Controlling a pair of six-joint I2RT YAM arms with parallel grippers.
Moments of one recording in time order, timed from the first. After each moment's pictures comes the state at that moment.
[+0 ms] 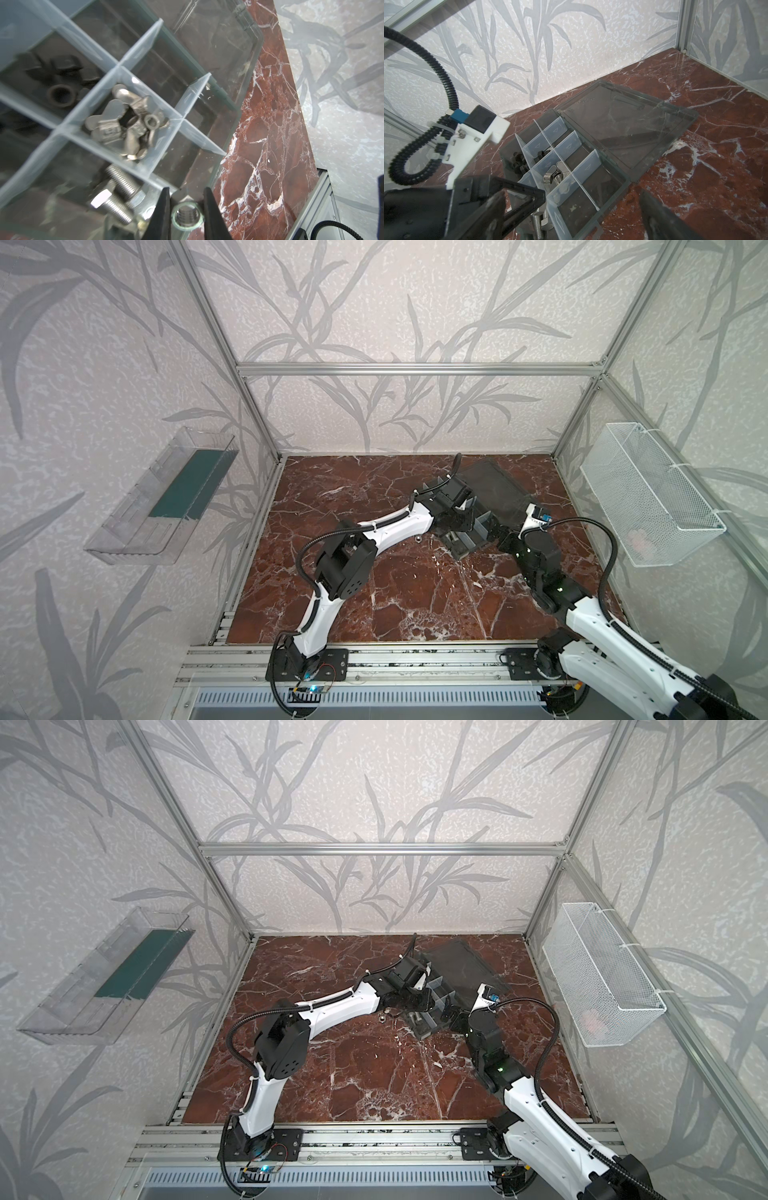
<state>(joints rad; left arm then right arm) -0.85 2.16 1.77 -0.45 0.19 -0.63 0.44 0.82 0.42 0.11 0.37 0.53</state>
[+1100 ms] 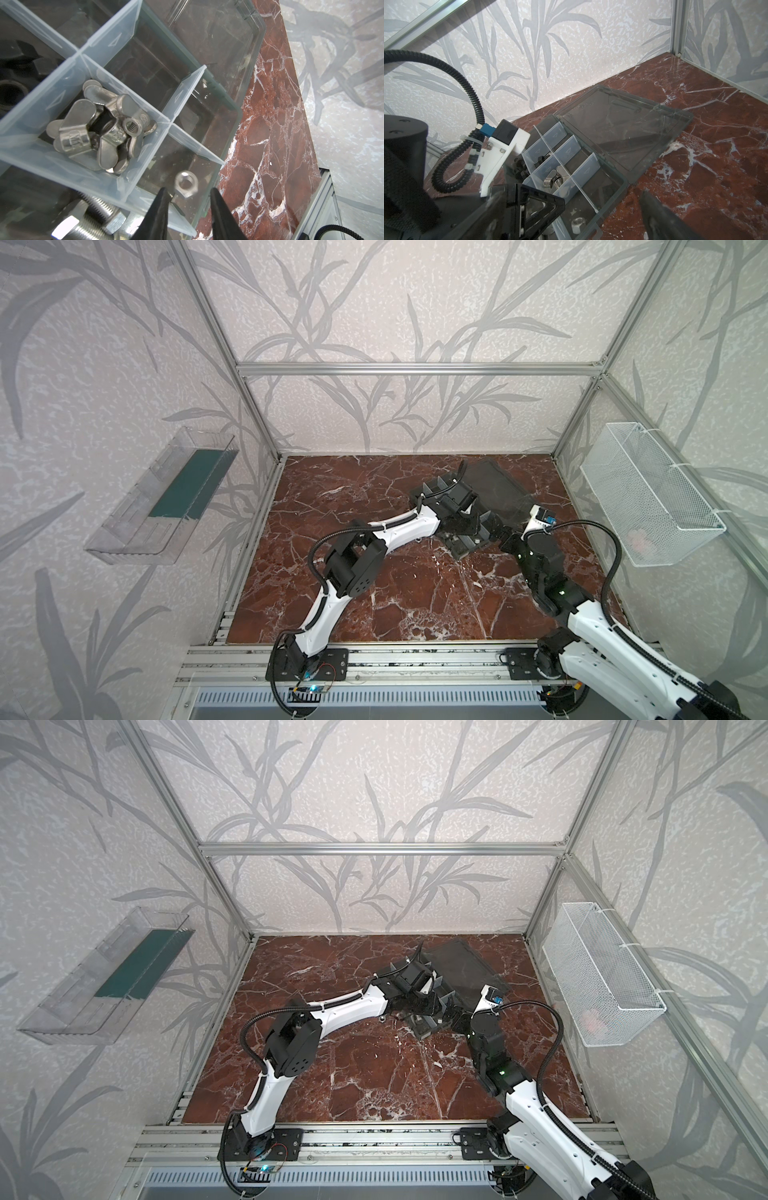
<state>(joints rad) -0.85 2.21 1.79 -0.42 0.20 -0.64 0.44 0.79 0.40 0.12 0.39 0.55</state>
